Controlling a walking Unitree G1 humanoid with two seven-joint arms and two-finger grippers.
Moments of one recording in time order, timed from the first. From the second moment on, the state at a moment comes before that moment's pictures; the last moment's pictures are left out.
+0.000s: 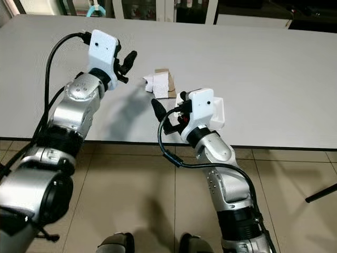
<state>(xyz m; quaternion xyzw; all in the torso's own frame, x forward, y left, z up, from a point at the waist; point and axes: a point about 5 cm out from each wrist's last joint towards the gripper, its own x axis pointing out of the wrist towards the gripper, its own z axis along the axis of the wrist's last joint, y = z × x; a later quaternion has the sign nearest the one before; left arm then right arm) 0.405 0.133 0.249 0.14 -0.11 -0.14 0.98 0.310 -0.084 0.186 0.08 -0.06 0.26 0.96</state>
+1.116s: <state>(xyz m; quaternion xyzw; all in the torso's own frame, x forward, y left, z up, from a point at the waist) 0.375 0.181 0.224 0.13 -0.13 -0.01 0.98 0.339 -0.151 0.200 0.05 -0.11 0.06 0.99</state>
